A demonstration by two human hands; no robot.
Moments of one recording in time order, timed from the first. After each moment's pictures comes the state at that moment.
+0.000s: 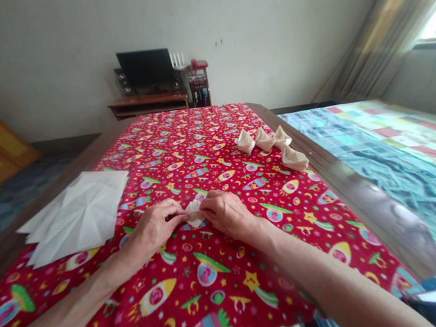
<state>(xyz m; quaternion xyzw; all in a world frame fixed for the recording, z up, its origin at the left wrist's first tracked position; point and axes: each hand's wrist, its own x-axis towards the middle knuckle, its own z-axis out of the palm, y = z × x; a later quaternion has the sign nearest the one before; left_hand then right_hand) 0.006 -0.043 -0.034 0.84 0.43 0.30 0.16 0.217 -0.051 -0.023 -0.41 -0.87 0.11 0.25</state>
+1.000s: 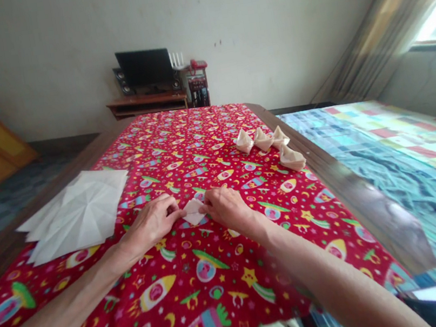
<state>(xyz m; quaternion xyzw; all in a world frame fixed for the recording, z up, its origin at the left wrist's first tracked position) 0.001 -0.037 -0.029 0.83 0.49 0.24 0.09 0.212 -0.045 -0.018 -0.52 -0.84 0.06 0.16</state>
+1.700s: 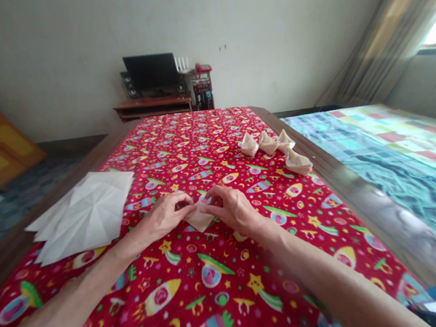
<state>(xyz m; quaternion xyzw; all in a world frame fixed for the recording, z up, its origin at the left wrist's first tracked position) 0.013 -0.018 -0.020 0.84 0.42 0.29 0.20 0.219 -0.043 -0.026 -0.47 -0.79 0.20 0.34</state>
